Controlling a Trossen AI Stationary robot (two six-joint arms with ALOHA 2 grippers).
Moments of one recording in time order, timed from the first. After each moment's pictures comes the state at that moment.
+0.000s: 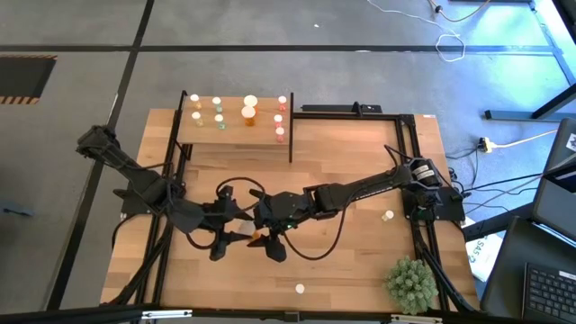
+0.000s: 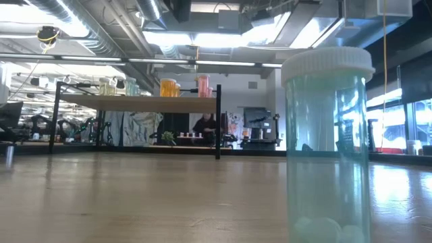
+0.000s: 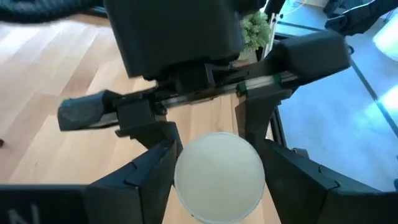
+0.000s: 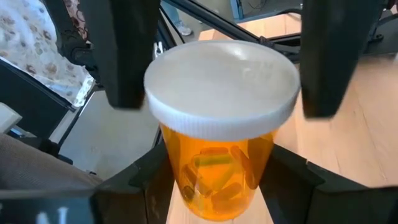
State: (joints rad) left arm -0.60 1.18 1.10 -0.38 -0.48 -0.46; right arm 0.25 2.02 1.71 -0.15 -0.15 0.34
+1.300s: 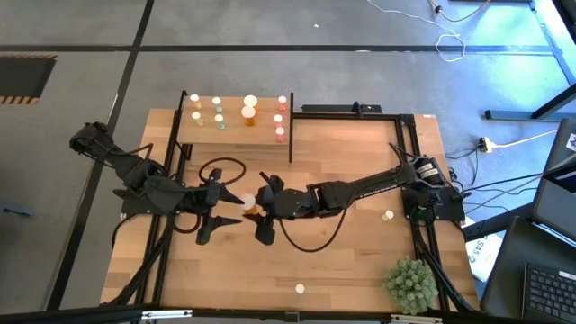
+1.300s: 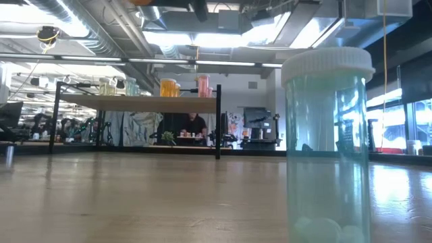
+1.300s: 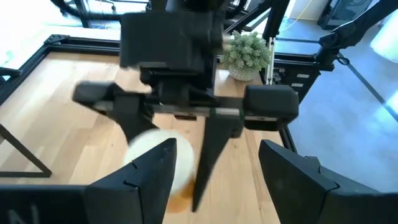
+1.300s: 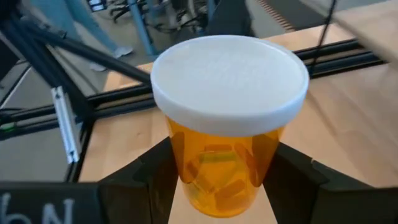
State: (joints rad) left arm -0.57 1.02 1.11 -0.44 -0.49 -0.30; right arm 0.25 1.99 1.71 -0.15 0.28 0.34
